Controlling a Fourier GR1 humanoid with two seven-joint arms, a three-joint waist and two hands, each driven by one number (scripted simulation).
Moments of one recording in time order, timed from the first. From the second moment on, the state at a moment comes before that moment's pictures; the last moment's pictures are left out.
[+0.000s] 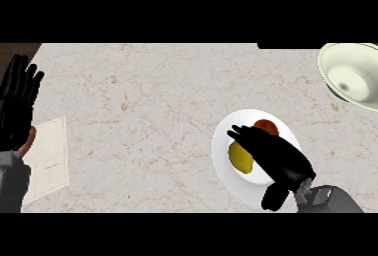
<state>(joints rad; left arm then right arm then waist) -0.25 0.33 0.22 -1.50 0.16 0.03 0.01 -0.22 -0.38 0.47 -1.73 0.71 0.48 0.29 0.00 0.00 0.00</state>
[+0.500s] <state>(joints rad) -0.24 0.29 0.22 -1.48 0.13 0.03 -0.03 -0.21 -0.27 0.47 -1.61 0.85 0.47 0.25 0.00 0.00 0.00</state>
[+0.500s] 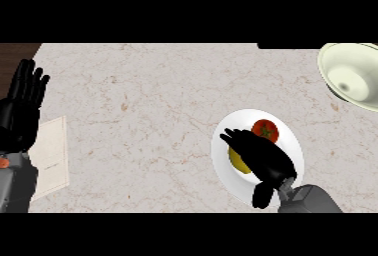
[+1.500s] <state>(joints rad) -0.23 0.28 0.23 -1.54 0.12 0.02 0.01 -0.27 -0.19 0.37 -1.33 1.01 0.32 0.05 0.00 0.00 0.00</state>
